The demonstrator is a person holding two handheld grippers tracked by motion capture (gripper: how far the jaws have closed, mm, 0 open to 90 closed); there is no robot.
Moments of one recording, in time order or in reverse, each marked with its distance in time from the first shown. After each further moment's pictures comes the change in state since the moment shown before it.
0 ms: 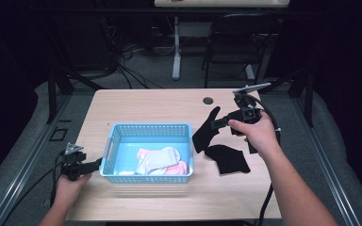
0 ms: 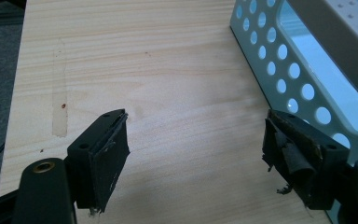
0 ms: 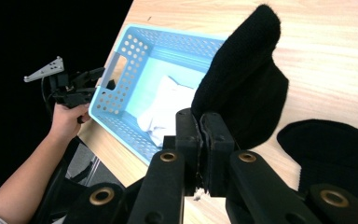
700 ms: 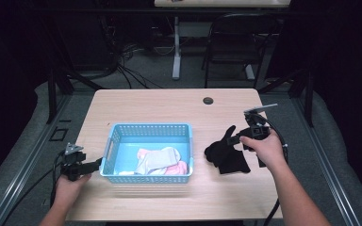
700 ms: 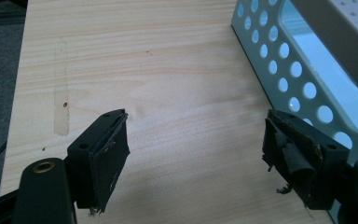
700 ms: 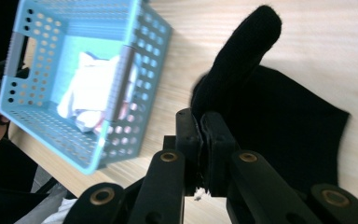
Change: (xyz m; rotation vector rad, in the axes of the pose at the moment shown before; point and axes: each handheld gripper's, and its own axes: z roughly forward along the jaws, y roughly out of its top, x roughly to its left) left arm 0.000 0.000 0.000 0.004 0.007 0.002; right arm -0.078 -0.038 0.019 0.066 -0.160 0.127
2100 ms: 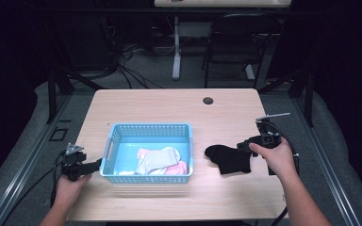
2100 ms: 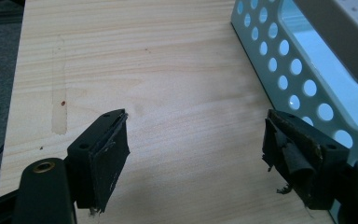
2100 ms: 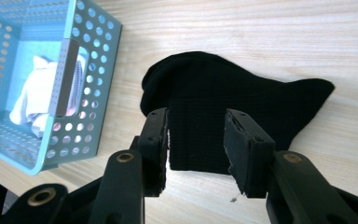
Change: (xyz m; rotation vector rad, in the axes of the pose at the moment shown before) left arm -0.001 0.000 0.000 0.007 -0.003 0.004; right arm -0.027 -0.022 -0.007 -0.044 -0.106 0.038
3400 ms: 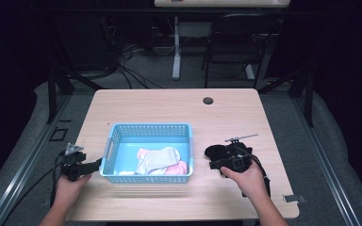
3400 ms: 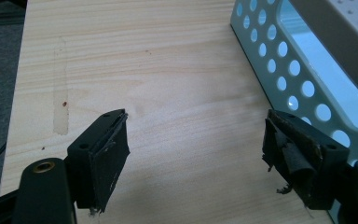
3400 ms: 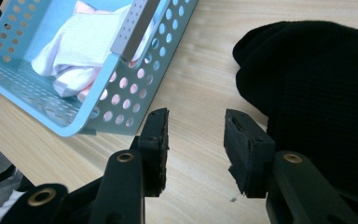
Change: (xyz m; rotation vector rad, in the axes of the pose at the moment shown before) left arm 0.000 0.000 -0.001 -0.007 0.003 -0.002; right arm 0.064 -0.059 0.055 -0.060 0.063 -0.220
